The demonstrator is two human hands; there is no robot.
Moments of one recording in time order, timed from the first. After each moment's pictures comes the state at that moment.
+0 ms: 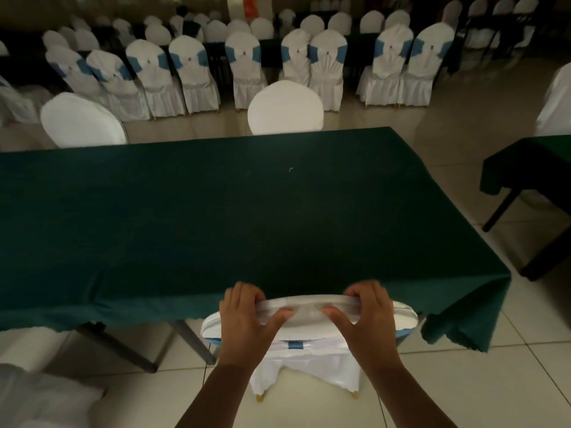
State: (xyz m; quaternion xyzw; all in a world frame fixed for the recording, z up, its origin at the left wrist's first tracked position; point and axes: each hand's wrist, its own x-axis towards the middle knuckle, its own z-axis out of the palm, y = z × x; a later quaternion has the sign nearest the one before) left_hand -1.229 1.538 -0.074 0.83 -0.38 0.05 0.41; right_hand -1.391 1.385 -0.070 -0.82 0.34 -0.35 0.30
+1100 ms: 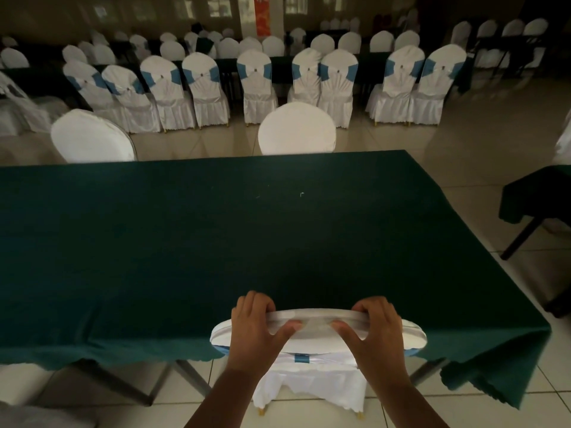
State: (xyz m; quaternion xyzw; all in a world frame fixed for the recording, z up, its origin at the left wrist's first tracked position) left_hand -1.149 1.481 -0.075 0.84 -0.38 0.02 0.39; right_hand -1.316 1.329 -0.068 -0.83 0.36 -0.32 0.27
